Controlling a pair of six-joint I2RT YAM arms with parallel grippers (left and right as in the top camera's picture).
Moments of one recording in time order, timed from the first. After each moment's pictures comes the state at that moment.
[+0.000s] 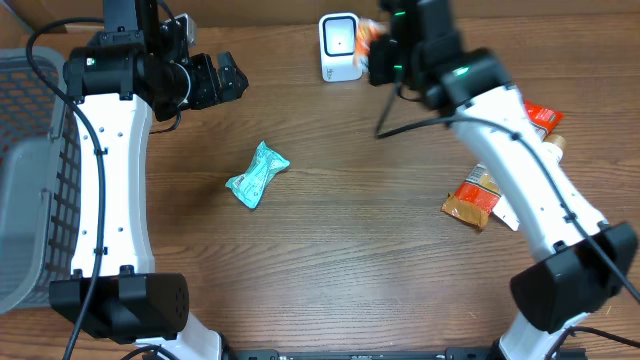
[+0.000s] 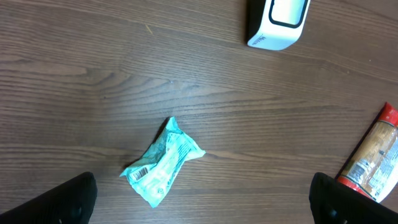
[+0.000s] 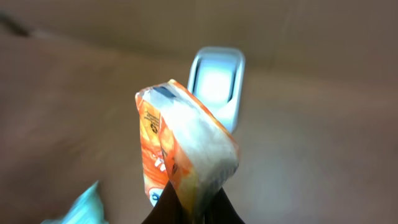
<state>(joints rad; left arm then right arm) 0.06 1.78 1.97 -1.26 0.28 -0.21 0.45 1.88 1.87 -0.63 0.09 0.17</state>
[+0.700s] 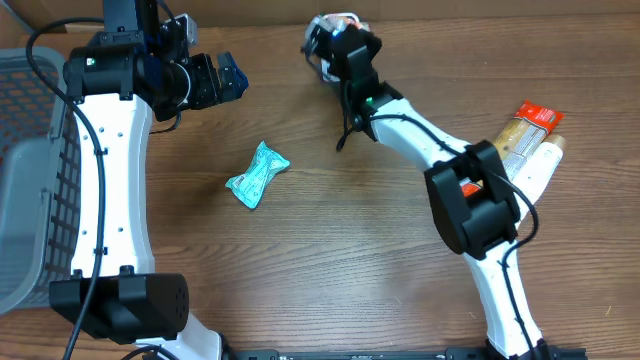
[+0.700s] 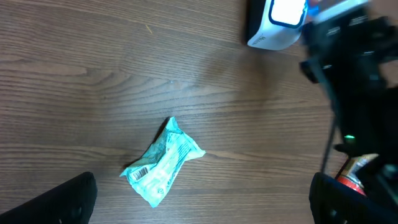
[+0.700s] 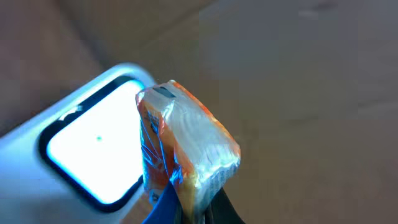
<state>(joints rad) 0.06 1.78 1.97 -1.26 0.28 -0.21 0.50 2.41 1.87 0.19 0.47 -0.93</state>
